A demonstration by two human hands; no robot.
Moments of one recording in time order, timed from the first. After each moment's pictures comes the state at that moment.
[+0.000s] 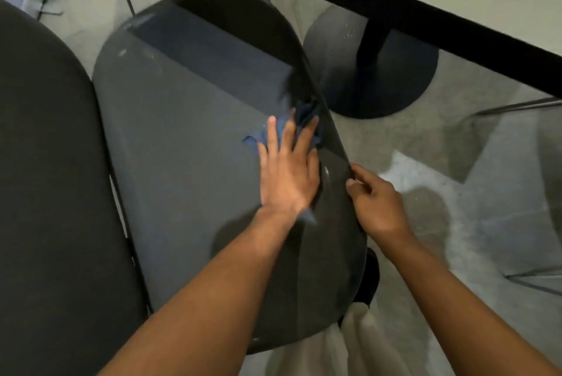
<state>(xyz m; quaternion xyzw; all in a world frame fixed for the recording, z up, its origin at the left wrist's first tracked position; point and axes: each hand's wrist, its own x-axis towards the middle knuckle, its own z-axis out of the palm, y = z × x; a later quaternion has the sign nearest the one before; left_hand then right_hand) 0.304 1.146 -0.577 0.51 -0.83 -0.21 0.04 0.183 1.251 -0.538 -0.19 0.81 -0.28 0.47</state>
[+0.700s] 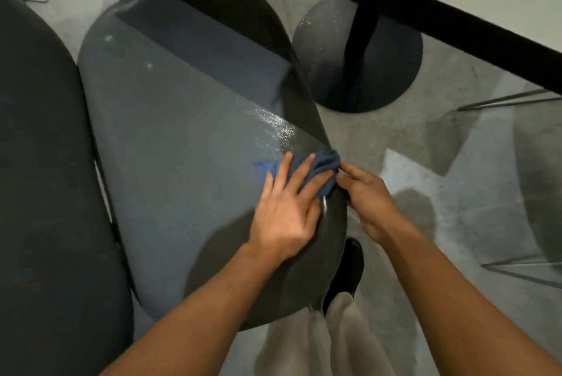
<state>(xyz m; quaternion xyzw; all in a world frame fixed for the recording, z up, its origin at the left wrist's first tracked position) 0.336 1.226 -0.558 0.36 -0.90 -0.23 -0.03 0.175 1.270 -0.559 -0.01 0.71 -0.40 0.58</state>
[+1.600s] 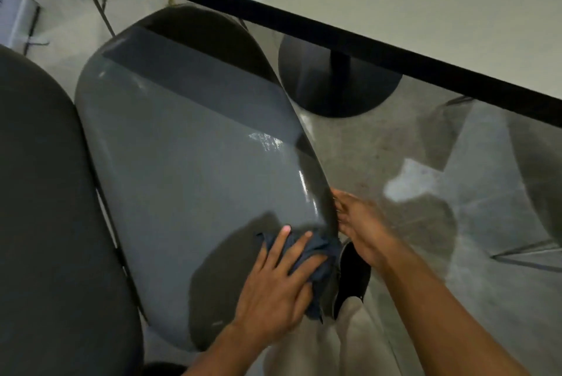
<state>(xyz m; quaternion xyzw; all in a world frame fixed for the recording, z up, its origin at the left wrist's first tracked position) 0.391 1.303 -0.540 0.27 -0.94 -0.18 -0.07 0.177 1.296 -0.552 0.07 0.64 -0.43 0.63</state>
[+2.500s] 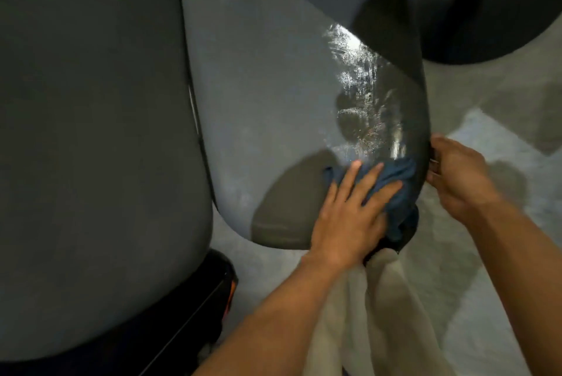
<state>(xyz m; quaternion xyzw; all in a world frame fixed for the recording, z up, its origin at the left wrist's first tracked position) 0.382 1.336 -0.545 0.47 -0.86 -0.21 -0.01 0.188 1.289 -0.559 0.05 0.74 -0.38 0.56</state>
